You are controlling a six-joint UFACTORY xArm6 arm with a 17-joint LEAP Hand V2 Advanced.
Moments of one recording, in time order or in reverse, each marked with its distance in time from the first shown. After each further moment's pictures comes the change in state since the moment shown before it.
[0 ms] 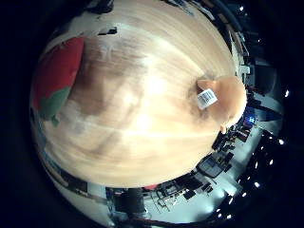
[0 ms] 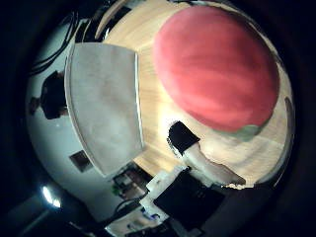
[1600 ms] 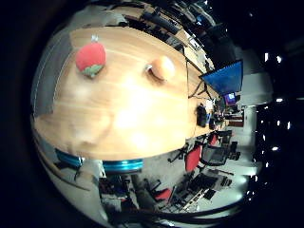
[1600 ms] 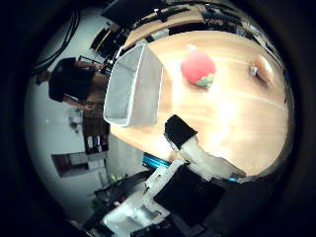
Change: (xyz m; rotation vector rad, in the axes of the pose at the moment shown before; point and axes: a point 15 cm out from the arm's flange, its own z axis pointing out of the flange) arm -0.033 0.196 -0.143 0.367 0.117 0.073
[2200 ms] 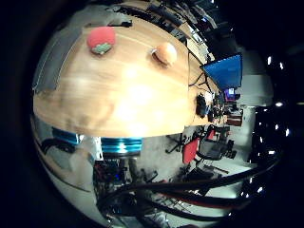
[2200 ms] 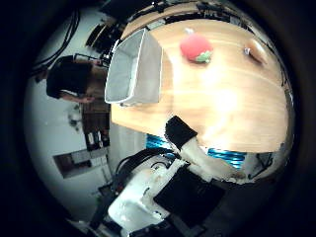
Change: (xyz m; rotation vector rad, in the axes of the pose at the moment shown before) arm -0.022 0.104 -0.031 -0.094 0.046 0.001
